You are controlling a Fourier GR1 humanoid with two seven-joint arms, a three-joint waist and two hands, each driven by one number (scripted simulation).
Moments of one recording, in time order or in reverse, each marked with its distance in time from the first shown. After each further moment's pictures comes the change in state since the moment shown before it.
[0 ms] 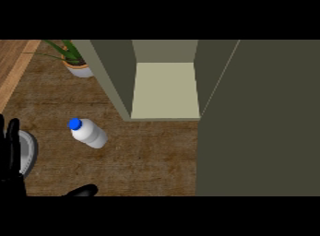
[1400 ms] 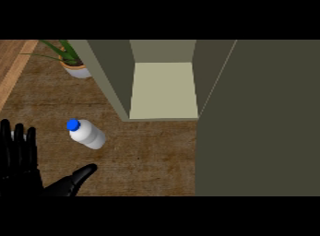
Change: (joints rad) left arm 0.089 0.002 0.074 0.185 0.210 0.051 -0.176; right arm 0.368 0.041 -0.013 -0.029 -0.002 0.209 -0.248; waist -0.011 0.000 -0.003
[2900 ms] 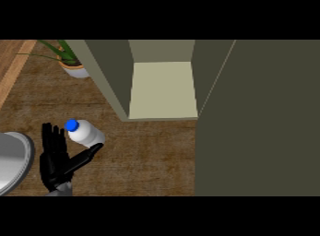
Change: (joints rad) left arm -0.269 0.010 0.370 1.014 0.402 -0.339 -0.656; right arm 0.270 -0.026 -0.086 0.002 0.006 0.142 -0.258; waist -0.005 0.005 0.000
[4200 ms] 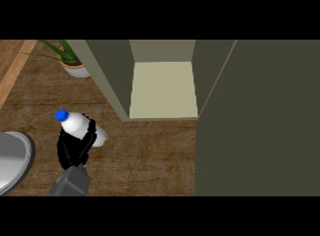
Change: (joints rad) left arm -0.302 0.005 0.155 0.520 0.154 -0.310 -0.321; right arm 0.042 -0.007 -0.080 0.012 -0.014 0.033 -0.061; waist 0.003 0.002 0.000
